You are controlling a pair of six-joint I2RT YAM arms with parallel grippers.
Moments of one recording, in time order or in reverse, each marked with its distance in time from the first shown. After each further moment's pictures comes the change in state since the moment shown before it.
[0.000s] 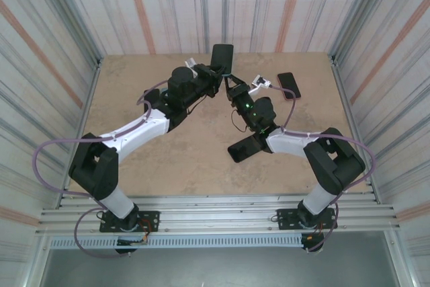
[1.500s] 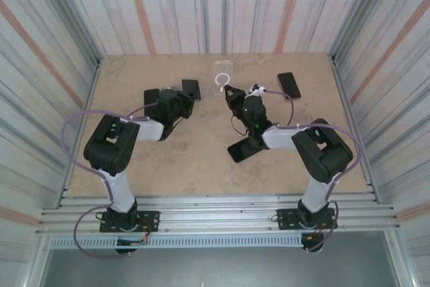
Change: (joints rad) left arm 0.242 0.266 -0.317 0.278 0.011 0.129; right arm -0.042 0.142 0.030 -0.227 -0.003 0.013
